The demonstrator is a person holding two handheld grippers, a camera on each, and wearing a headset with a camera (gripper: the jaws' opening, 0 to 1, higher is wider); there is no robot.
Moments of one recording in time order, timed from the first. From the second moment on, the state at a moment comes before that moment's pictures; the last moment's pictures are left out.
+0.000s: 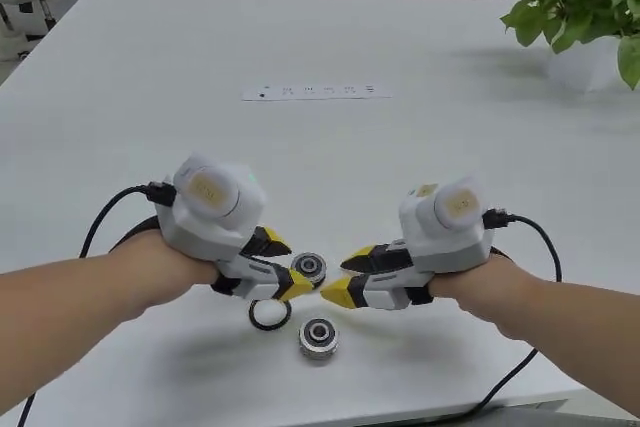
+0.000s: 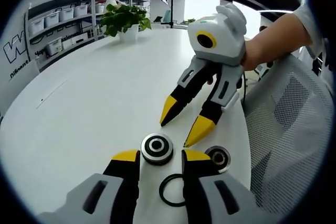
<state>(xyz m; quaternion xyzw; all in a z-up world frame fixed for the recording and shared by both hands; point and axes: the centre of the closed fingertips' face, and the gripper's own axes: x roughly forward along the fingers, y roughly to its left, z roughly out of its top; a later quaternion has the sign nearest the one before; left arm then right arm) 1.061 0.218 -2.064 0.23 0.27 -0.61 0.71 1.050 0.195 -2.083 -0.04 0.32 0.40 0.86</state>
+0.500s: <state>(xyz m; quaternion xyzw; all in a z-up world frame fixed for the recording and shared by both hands) 1.063 0.210 -2.068 0.25 0.27 -0.61 0.70 1.050 0.194 -2.084 -0.04 0.32 0.40 0.86</state>
